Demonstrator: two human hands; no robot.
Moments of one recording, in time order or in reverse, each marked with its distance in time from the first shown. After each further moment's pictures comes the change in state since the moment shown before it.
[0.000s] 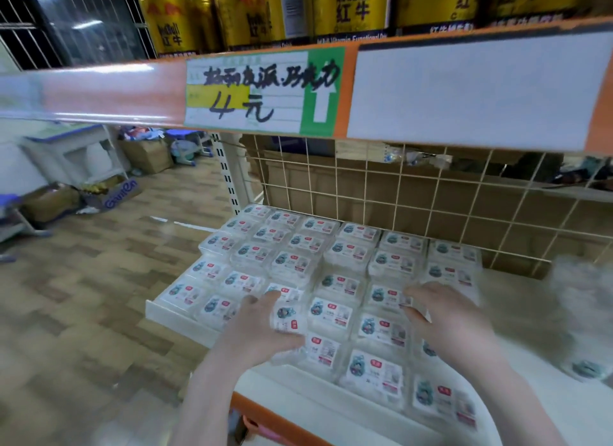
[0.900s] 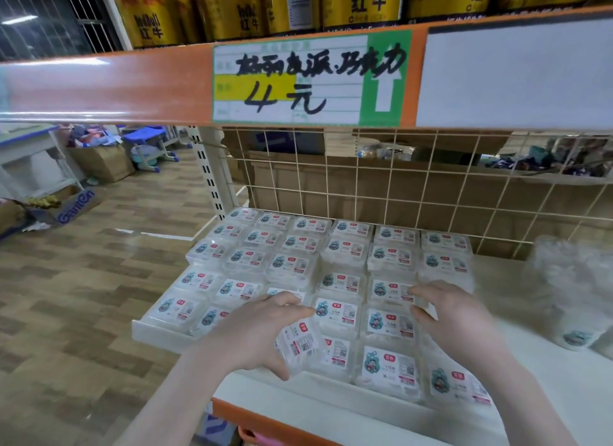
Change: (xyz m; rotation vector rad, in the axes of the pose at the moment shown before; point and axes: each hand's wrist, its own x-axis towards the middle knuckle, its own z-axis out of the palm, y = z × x) left_hand 0.026 -0.014 -0.026 0.547 -0.213 0.572; right_hand -0.011 -0.015 0.005 -0.022 0.021 0.105
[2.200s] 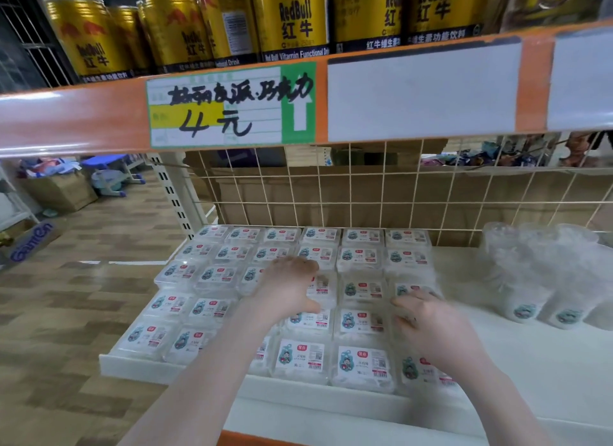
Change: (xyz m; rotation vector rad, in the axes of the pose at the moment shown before) left_hand 0.087 0.045 -0.028 0.255 0.284 -0.001; right_hand -0.023 0.017 0.014 -0.023 0.081 0.044
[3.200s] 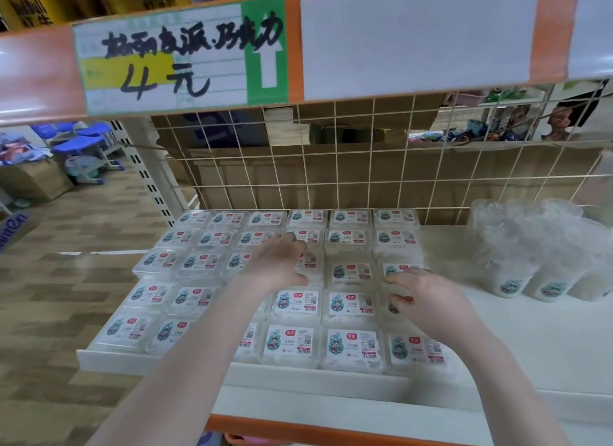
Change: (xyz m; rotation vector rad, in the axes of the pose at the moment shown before) left_hand 0.022 -0.005 0.010 -0.106 -0.063 -0.036; right_hand 0.005 0.009 -0.011 0.008 -0.076 -0.001
